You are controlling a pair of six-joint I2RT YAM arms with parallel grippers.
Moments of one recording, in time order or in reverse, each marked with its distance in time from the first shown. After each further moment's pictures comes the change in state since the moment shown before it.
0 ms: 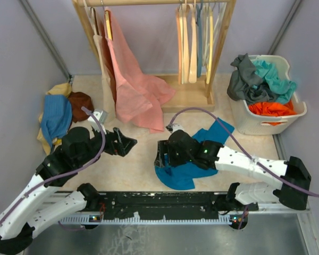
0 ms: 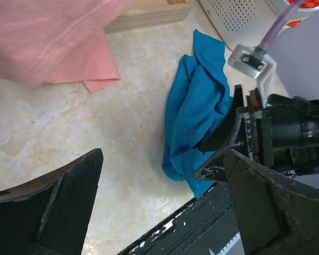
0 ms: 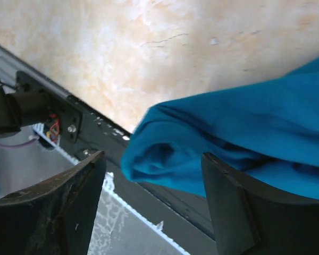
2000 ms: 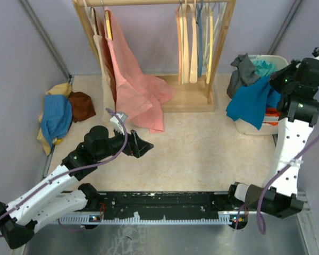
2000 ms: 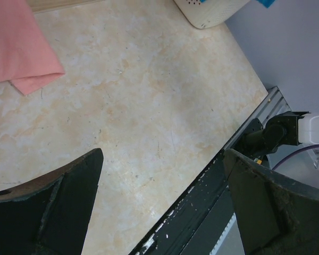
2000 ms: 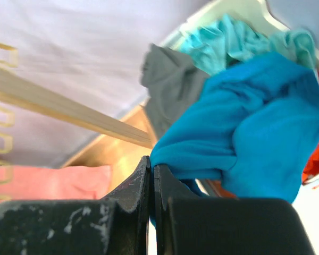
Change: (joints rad) left arm 0.000 0.124 -0.231 0.383 0.224 -0.052; right arm -1.427 0.034 0.727 -0.268 -0.071 -0.322
